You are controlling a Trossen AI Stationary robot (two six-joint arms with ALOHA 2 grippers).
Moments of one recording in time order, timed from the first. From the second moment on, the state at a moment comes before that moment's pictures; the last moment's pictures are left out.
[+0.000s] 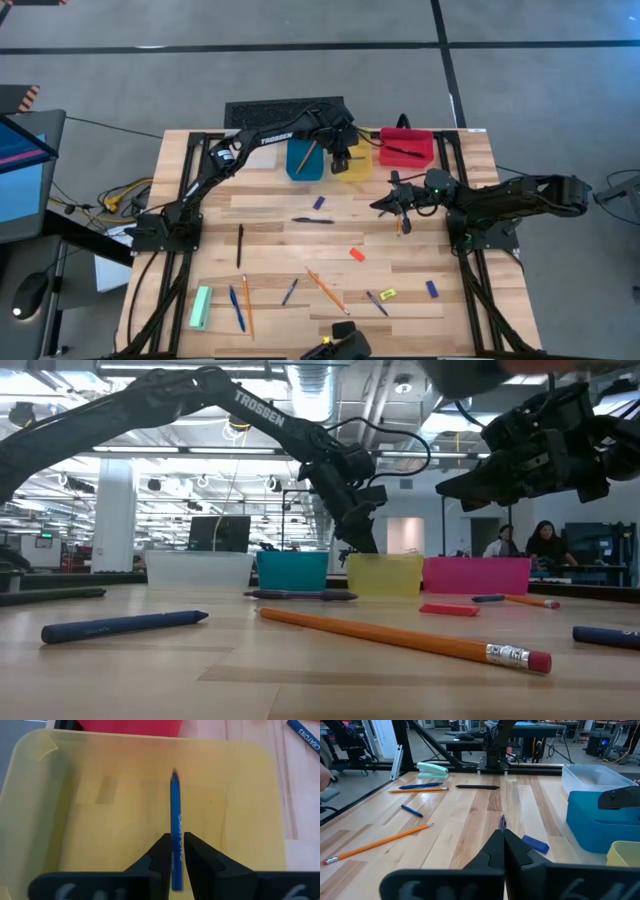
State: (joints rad) left arm 0.51 2.43 2.15 -0.72 0.26 0.37; right arm -0.36 1.13 0.12 0.88 -0.47 -0.08
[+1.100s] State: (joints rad) left arm 0.48 2.42 2.31 -0.85 0.08 0.40; right arm -0.36 1.13 0.11 0.82 -0.43 -0.14
